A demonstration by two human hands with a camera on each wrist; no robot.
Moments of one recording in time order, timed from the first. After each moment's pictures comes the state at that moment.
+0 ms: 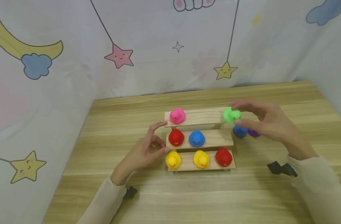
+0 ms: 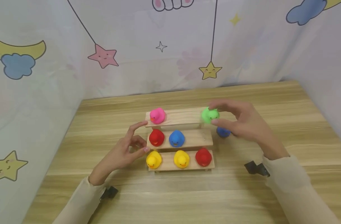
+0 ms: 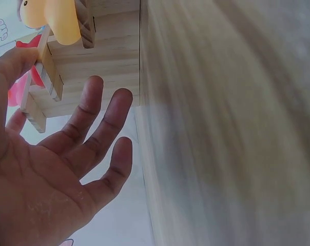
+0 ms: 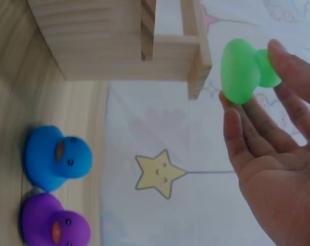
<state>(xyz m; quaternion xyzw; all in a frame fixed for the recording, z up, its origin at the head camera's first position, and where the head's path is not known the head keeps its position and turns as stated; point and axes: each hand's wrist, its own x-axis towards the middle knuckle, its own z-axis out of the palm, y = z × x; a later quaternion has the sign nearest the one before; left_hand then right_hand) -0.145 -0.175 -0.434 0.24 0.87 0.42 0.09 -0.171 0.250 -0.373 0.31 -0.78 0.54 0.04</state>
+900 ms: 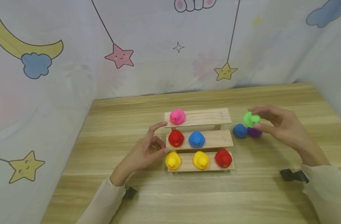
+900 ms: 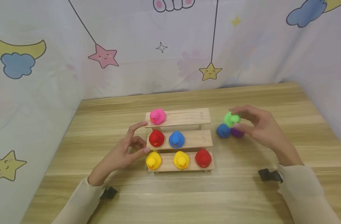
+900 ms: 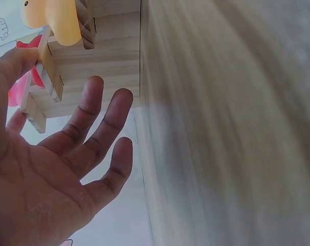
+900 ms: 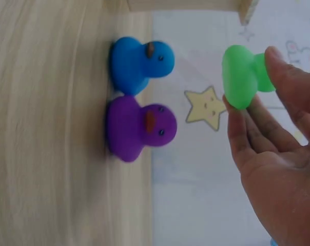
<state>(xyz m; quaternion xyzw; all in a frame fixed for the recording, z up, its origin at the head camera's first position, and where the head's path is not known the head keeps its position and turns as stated) -0.145 -0.174 -0.433 0.24 0.87 0.42 0.10 -0.166 0.302 -0.409 0.23 -0.81 0.54 0.05</state>
